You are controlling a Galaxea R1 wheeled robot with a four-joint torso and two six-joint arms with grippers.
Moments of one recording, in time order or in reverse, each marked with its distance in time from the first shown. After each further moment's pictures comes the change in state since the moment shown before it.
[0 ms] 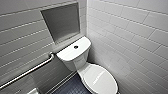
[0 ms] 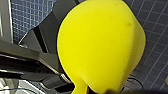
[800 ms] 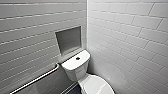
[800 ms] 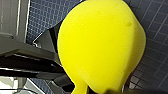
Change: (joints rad) left arm 0.022 0.066 -0.129 -0.001 0.012 -0.002; right arm -0.039 0.085 -0.086 -0.034 -0.016 0.000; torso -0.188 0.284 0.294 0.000
